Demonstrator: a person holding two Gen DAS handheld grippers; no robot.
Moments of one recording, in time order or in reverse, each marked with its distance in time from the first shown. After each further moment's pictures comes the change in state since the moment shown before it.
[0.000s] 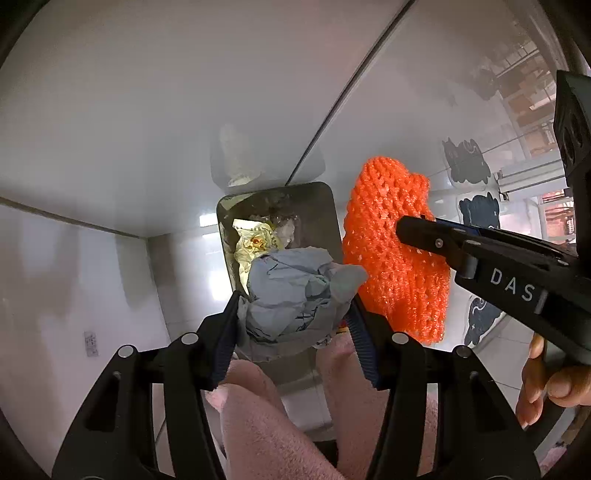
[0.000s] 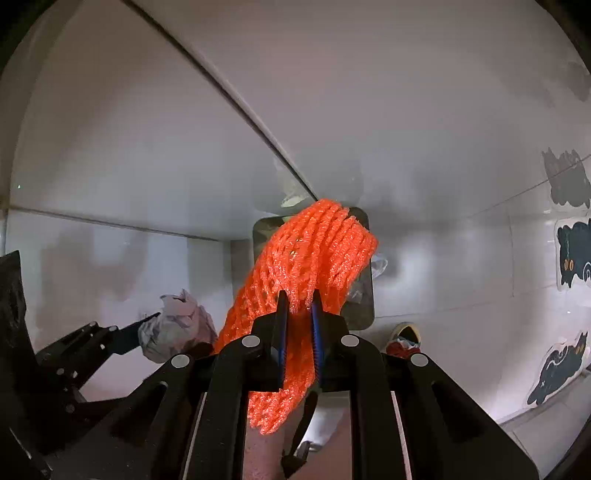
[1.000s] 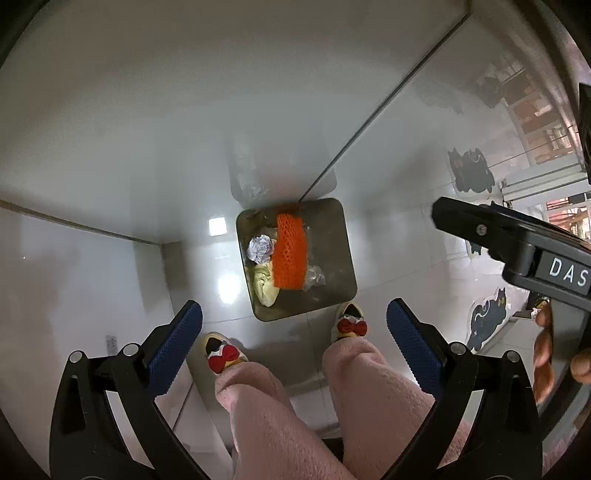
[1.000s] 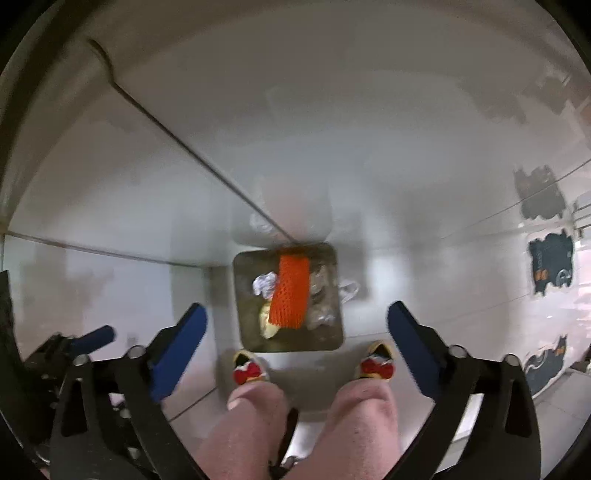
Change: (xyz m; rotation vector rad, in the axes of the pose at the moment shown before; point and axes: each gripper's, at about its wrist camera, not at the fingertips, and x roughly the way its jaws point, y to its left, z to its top) left arm -0.037 0.010 0.009 -0.015 -0.037 0.027; right arm -0.068 0.006 0.006 0.002 -0.101 -0.118
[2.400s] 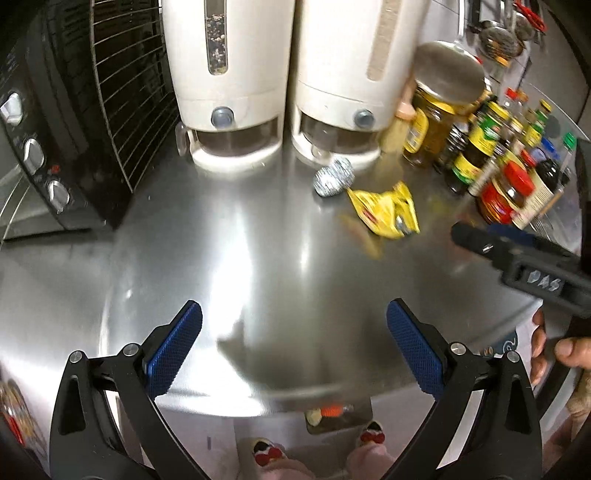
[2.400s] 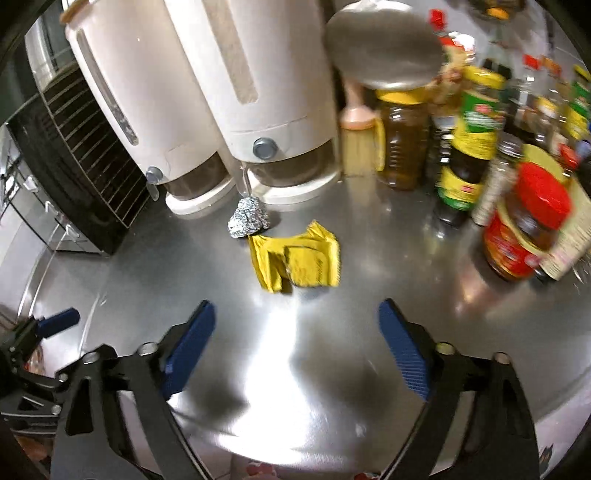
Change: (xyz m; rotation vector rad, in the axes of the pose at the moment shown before) left arm -0.272 0.035 0.128 -0.039 -0.490 0.156; right arm -0.190 0.092 0.178 -0.196 -0.419 0.122
